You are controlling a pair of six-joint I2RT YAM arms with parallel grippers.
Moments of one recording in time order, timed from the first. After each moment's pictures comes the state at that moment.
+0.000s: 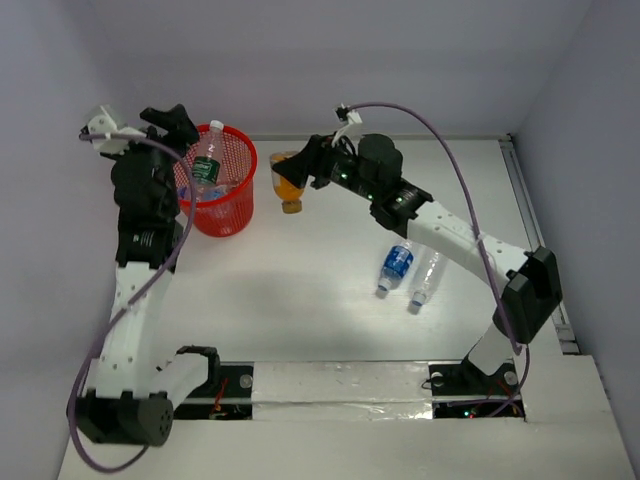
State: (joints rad) left arm -0.07 1.06 1.20 0.09 -0.35 -0.51; right arm 0.75 1.62 1.46 0.19 -0.21 0.60
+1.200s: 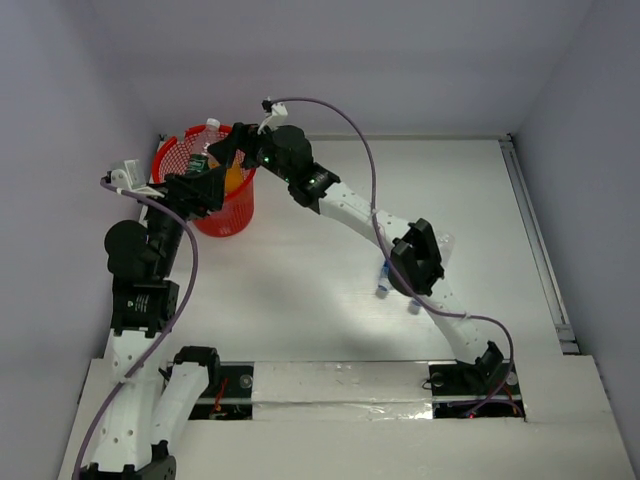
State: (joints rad) left arm -0.07 0.67 0.92 -0.03 0.14 -0.59; right arm 0.83 2.47 2.42 0.15 -0.07 0.61
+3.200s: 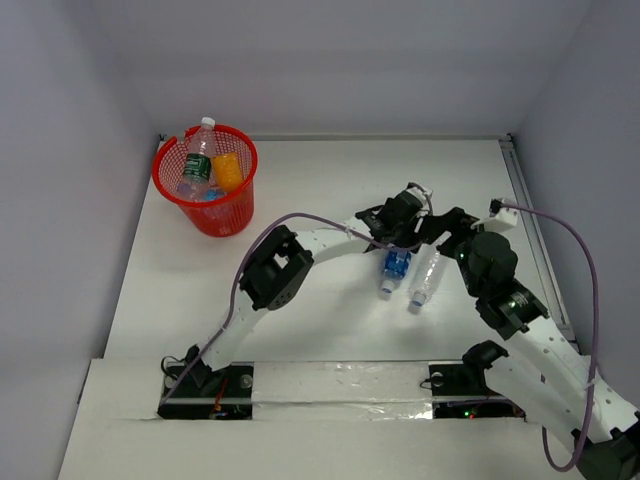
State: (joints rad) left arm -0.96 2.32 1.85 -0.24 -0.12 -0.31; right arm 0.49 0.66 0.63 -0.13 0.45 0.59
